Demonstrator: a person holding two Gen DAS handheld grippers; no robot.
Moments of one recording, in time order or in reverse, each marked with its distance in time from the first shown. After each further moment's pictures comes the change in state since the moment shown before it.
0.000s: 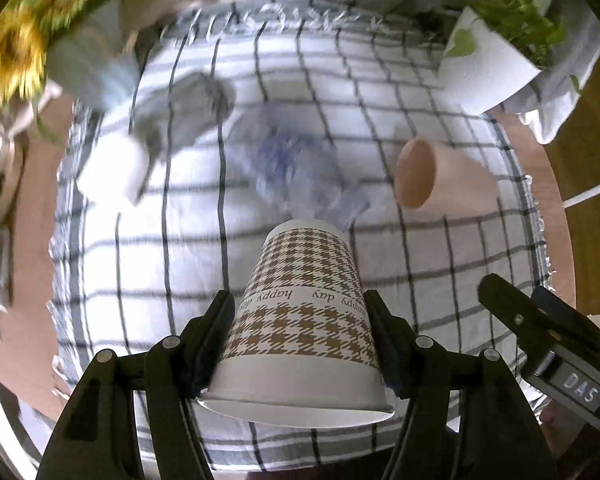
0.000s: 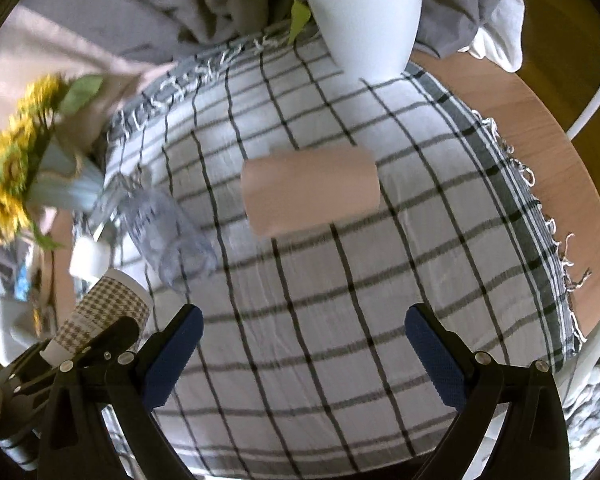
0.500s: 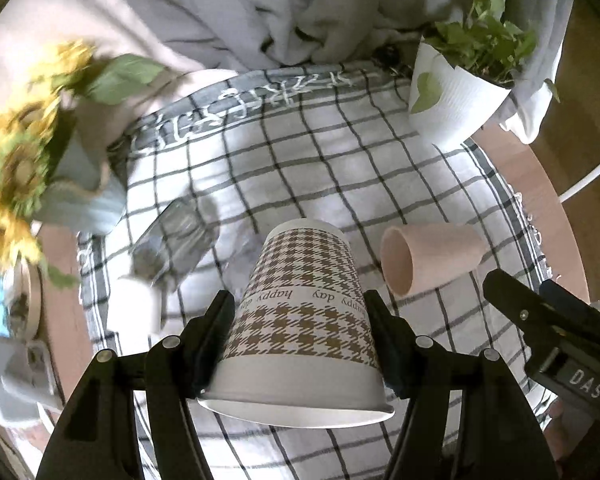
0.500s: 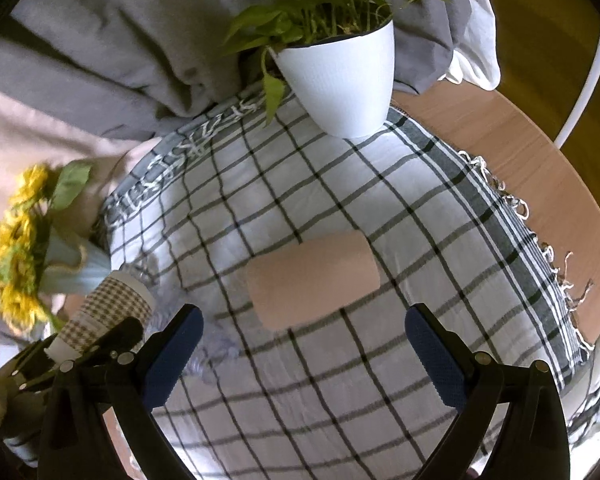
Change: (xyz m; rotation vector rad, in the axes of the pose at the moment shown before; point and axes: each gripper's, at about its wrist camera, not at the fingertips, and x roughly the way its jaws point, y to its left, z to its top) left arm -0.044 -0.030 0.076 0.222 -0.116 0.057; right arm -0.021 -0.005 0.052 0.155 -0.132 0.029
